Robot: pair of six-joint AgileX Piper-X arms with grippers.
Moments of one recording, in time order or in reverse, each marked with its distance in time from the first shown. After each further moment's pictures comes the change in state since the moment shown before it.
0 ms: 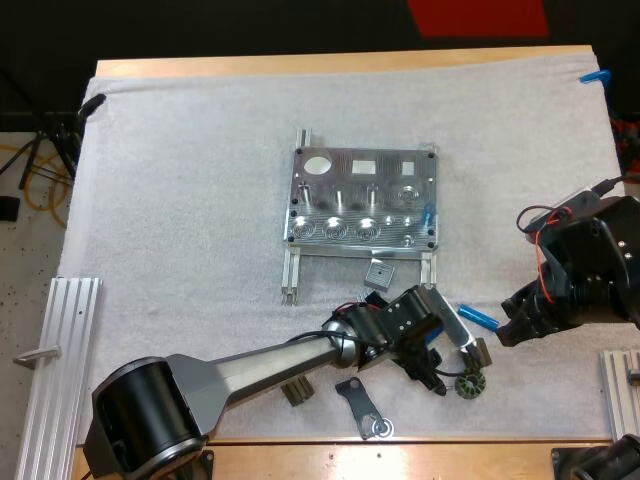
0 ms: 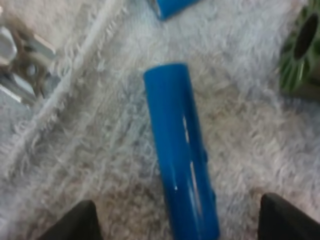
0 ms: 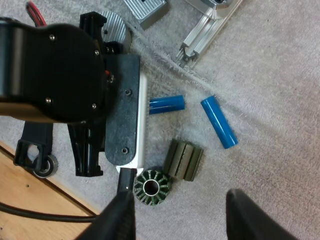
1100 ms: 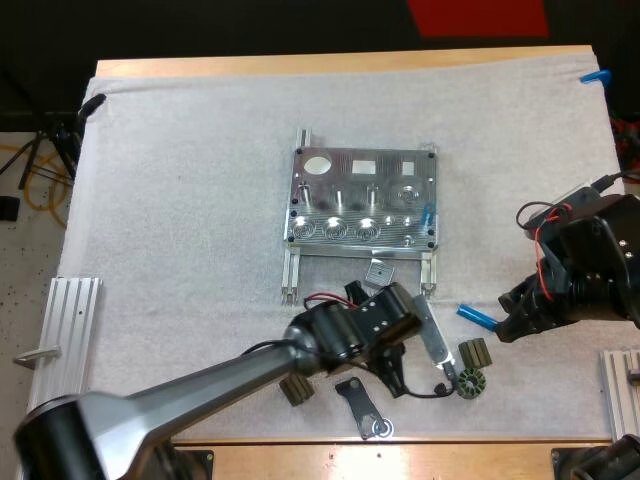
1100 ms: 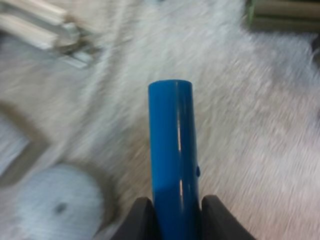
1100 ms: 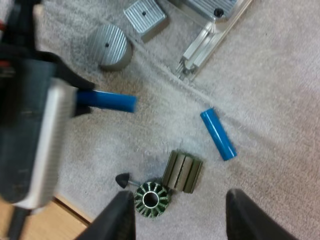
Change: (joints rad) left arm 0.000 -0.260 0.000 0.293 -0.087 0.206; right arm 0.000 -0.003 0.000 -0.033 0.000 0.000
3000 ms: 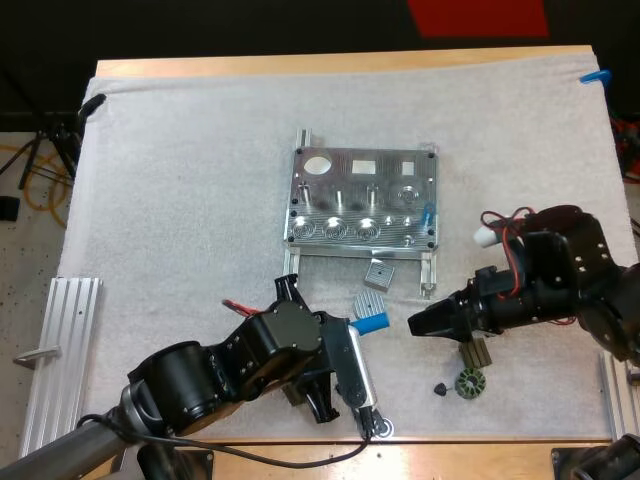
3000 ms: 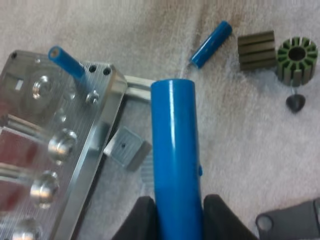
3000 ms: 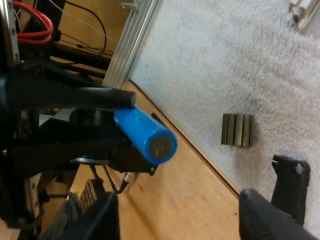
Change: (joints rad) left arm 0.000 -0.569 0.000 0.224 -0.016 0.213; right arm 0.015 -0.020 0.332 -0.539 -0.720 0.391
